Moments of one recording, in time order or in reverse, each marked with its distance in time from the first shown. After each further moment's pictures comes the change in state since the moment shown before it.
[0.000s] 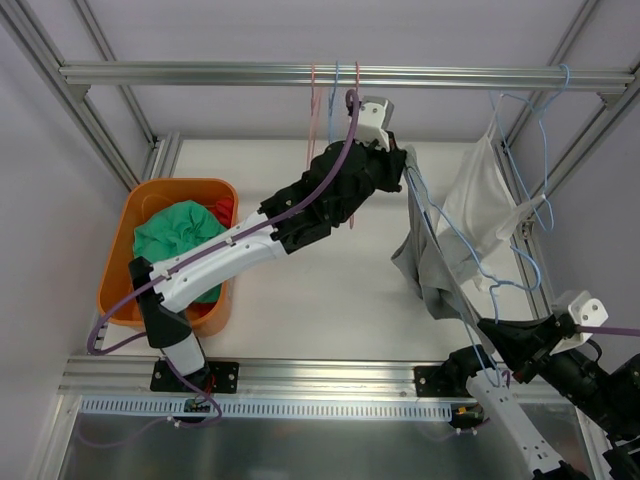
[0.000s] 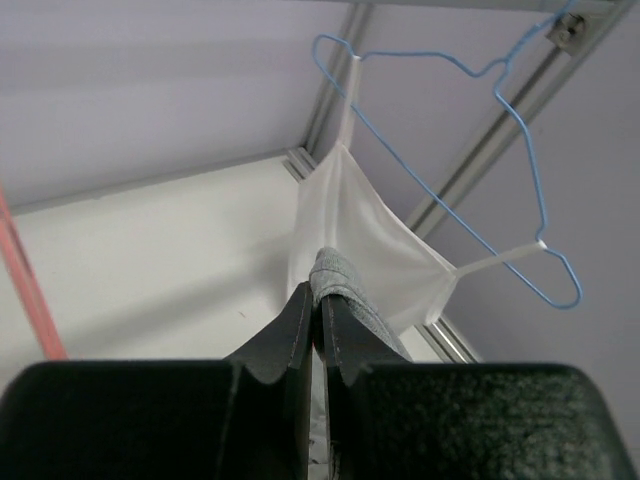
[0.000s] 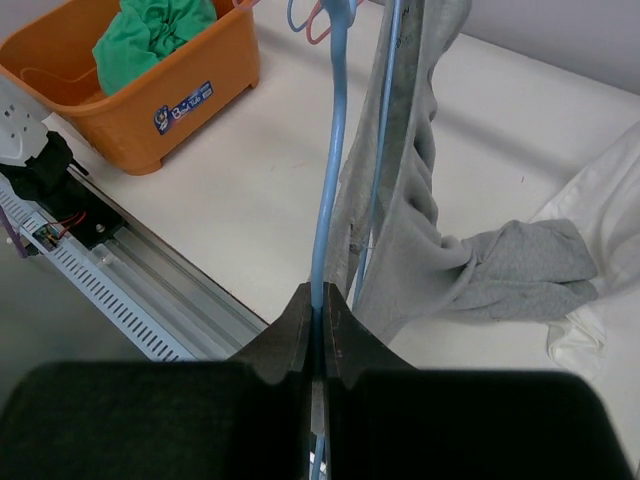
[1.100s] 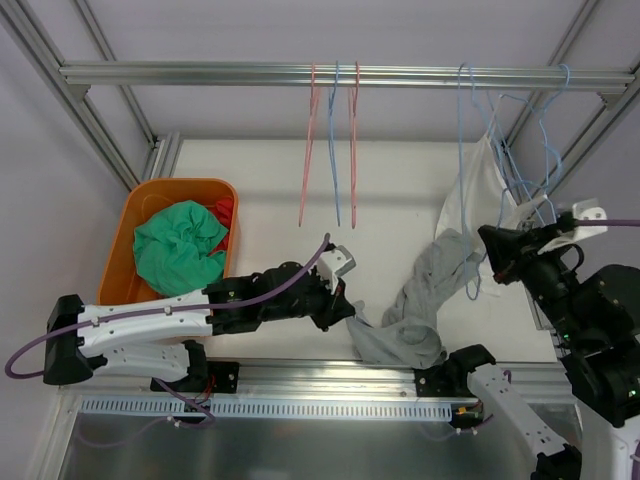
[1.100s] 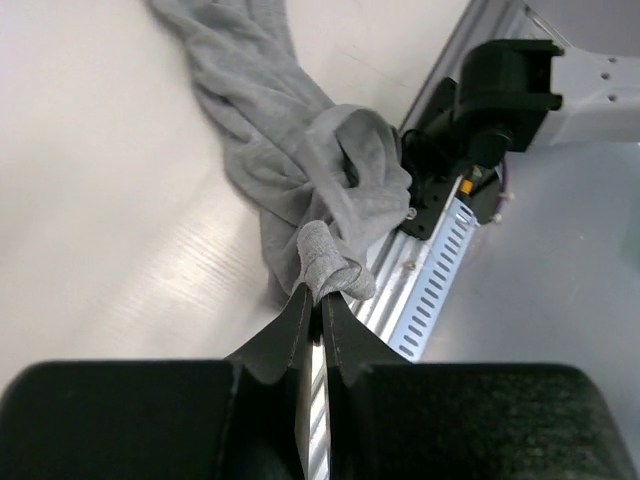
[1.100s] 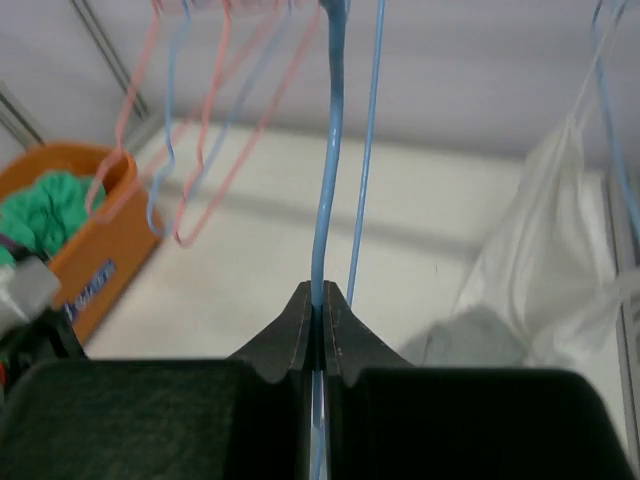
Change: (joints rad) left arm -0.203 -0.555 -0.960 -0.033 0.445 -0.096; right arm 0.011 0.189 -0.147 0.567 0.304 0.141
